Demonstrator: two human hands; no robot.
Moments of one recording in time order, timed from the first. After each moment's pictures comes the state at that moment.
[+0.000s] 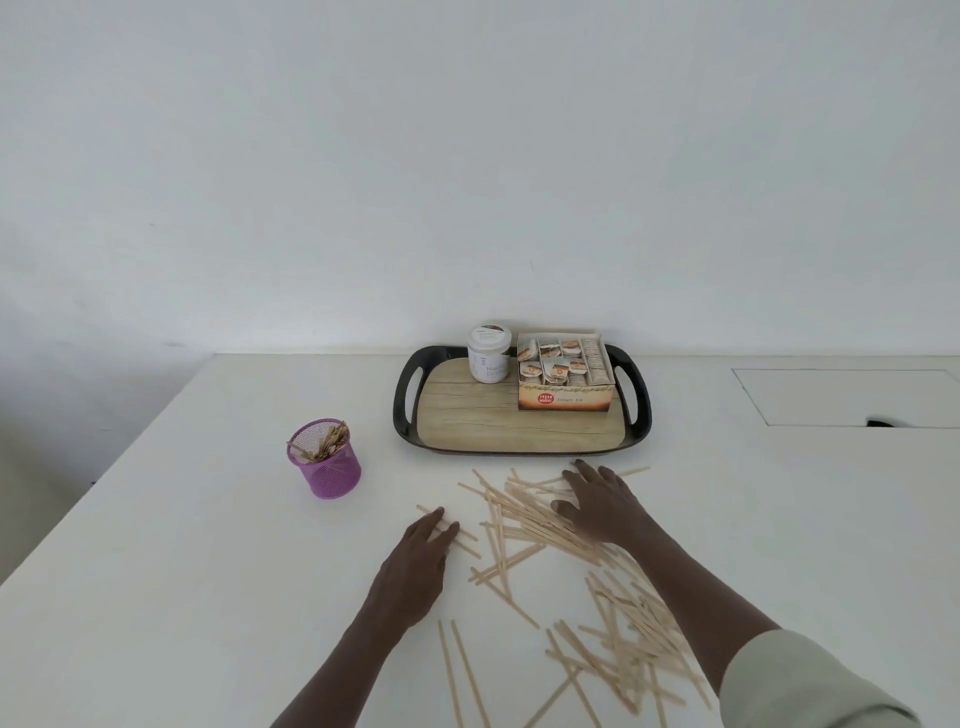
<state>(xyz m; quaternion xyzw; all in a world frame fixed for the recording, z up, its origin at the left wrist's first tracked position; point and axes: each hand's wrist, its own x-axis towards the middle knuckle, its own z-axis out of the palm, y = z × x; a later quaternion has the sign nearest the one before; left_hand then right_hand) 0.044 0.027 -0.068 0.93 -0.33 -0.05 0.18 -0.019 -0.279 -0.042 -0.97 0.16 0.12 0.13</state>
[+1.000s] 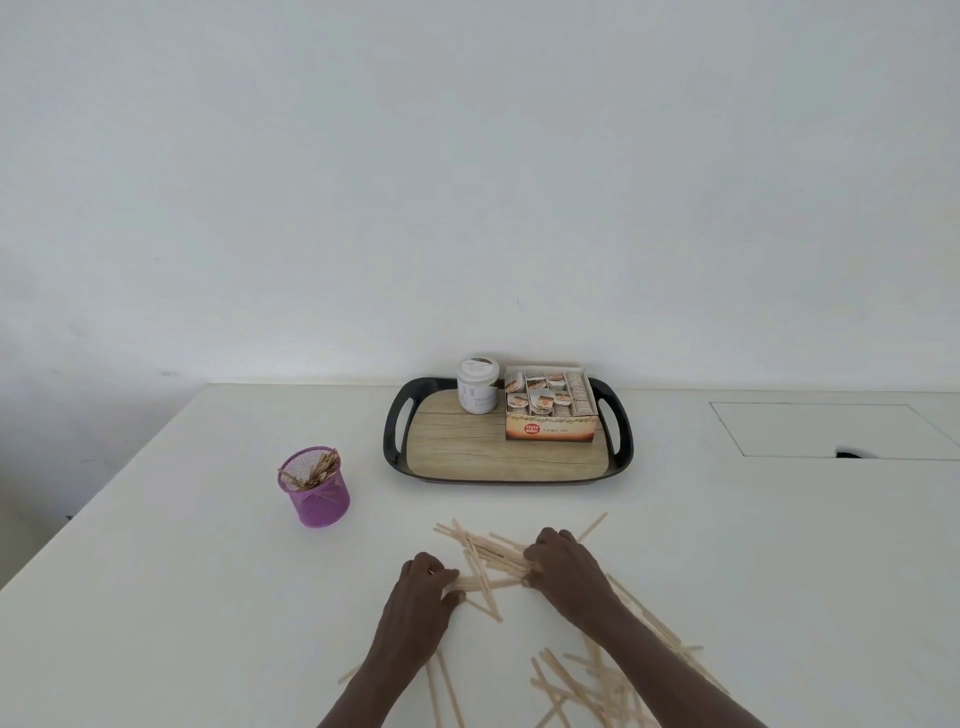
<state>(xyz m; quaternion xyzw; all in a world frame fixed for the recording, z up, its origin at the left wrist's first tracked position) 0.017 0.007 -0.065 0.92 -0.31 -0.01 0.24 -0.056 -0.217 -0.041 -0.99 0.09 0.00 0.13</state>
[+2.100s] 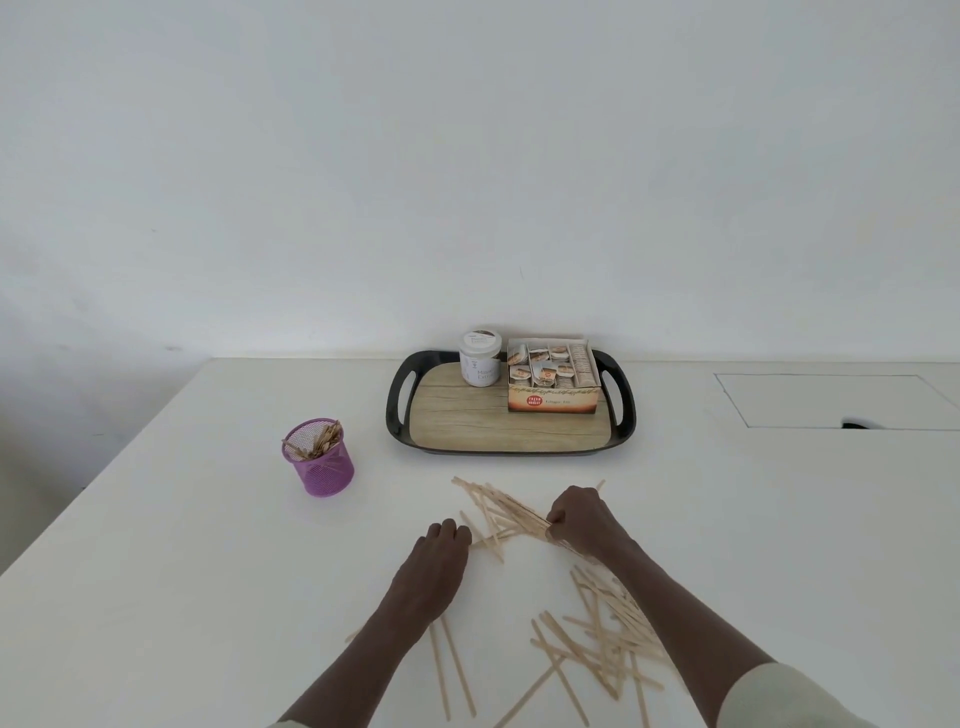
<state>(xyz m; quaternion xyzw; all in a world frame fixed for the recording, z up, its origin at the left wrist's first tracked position) 0.006 -0.008 -0.037 0.91 -0.40 0.01 0.04 -0.046 -0.244 -0.015 -0.93 0.20 0.07 0.30</state>
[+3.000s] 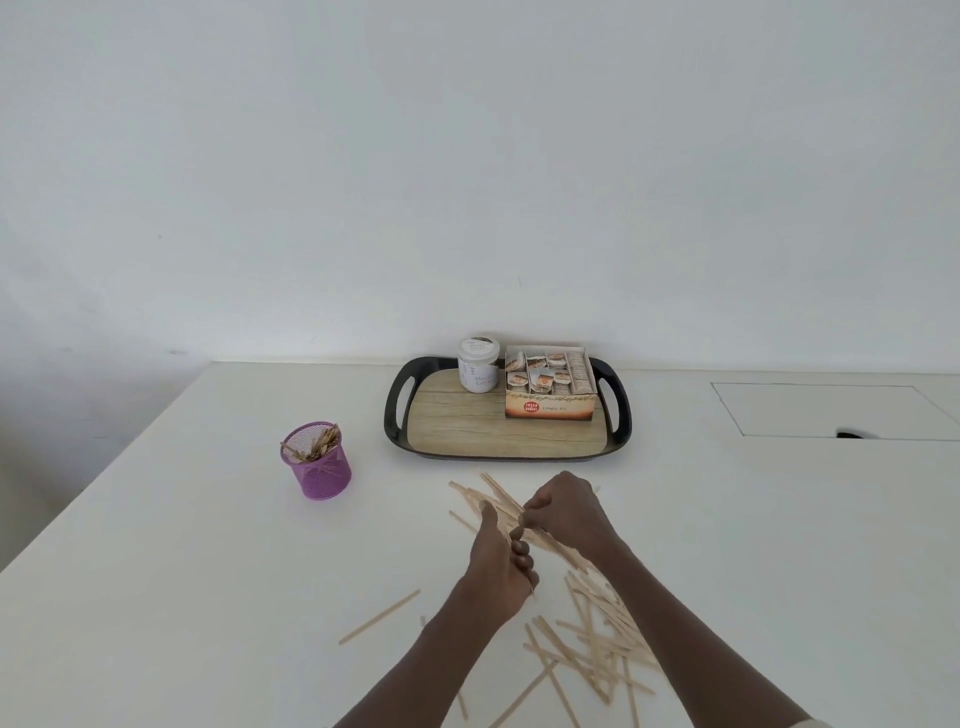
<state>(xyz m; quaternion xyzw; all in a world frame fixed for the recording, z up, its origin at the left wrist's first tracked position) -0.031 -0.098 0.005 0.43 0.24 -0.42 0.76 -0.057 -0.214 0.040 -0.90 0.21 -0.01 0.39</state>
